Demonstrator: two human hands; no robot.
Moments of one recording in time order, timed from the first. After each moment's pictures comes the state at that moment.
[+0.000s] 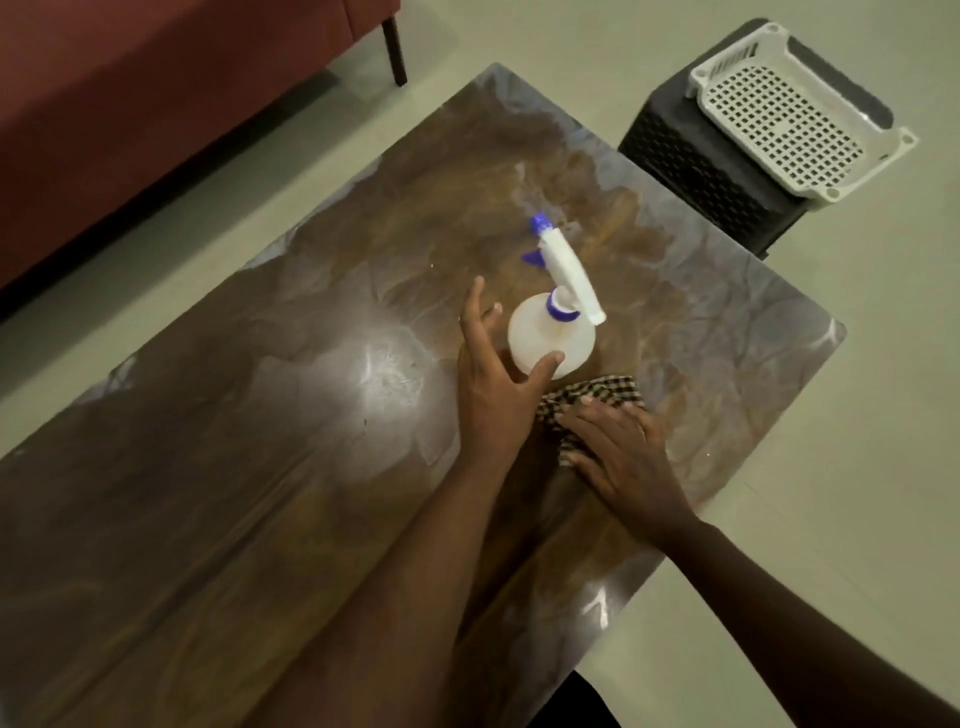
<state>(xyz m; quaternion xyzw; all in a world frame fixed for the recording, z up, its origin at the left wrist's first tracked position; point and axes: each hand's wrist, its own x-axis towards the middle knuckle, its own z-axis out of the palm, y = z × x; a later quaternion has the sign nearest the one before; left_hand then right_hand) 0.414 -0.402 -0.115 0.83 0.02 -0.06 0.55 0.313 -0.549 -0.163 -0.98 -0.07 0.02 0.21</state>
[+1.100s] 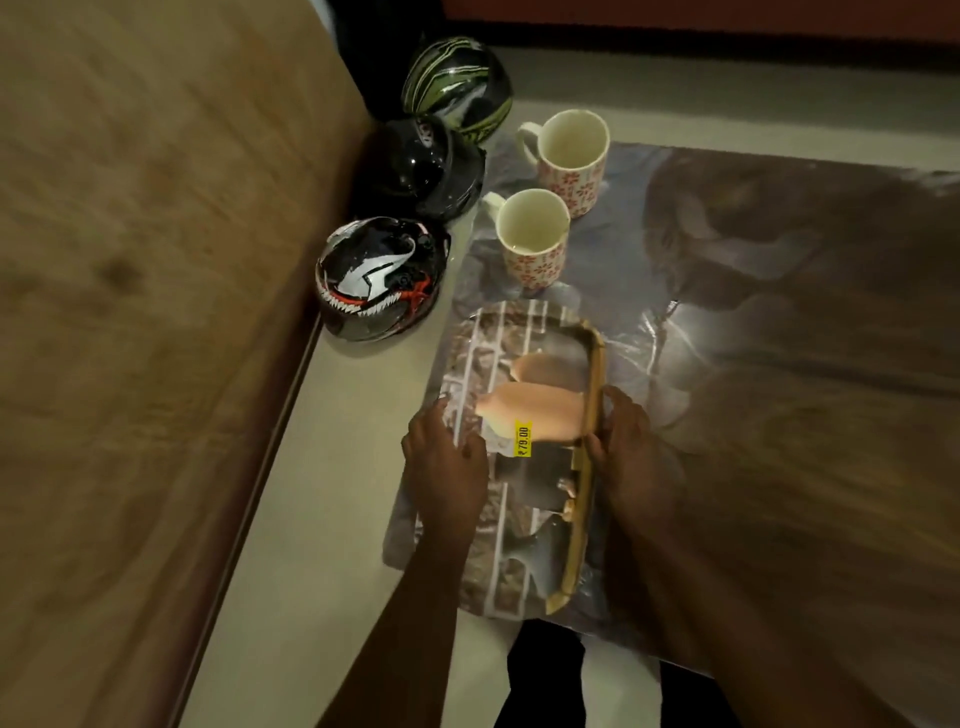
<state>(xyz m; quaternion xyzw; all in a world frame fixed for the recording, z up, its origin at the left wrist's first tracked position) -0.041 0.134 -0.137 0.77 0.57 0.08 0.27 0.094 0.010 -0.151 -0.87 -0.28 0.25 0.33</state>
